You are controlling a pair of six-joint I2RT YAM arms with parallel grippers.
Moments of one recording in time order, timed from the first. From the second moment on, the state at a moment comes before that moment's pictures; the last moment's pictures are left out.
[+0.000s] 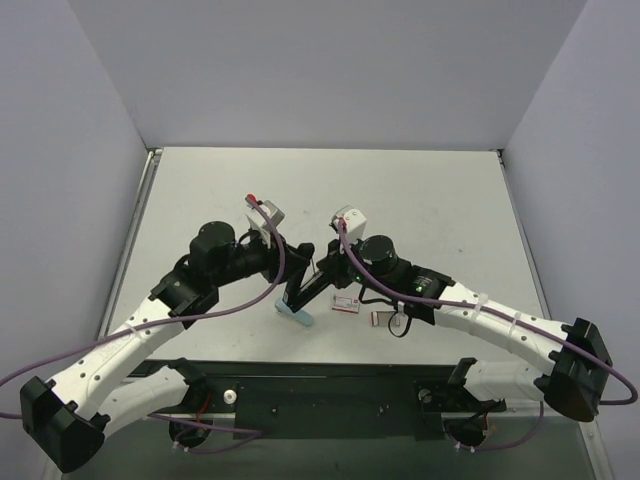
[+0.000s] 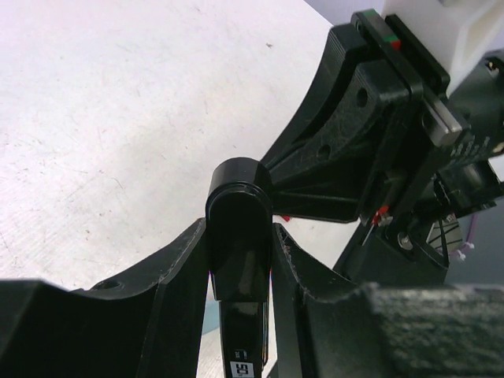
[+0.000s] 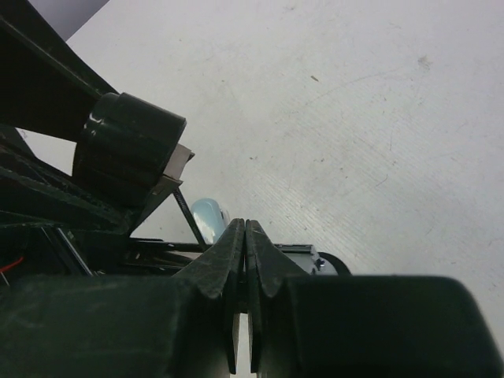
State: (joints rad) left arm -0.66 0.94 0.84 -0.15 0.36 -0.26; right arm 0.94 1.18 0.84 -0.03 0.08 0.26
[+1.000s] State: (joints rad) left arm -0.66 1.06 0.84 0.13 0.02 -0.34; right arm 0.80 1.43 0.78 0.37 -0.05 0.39
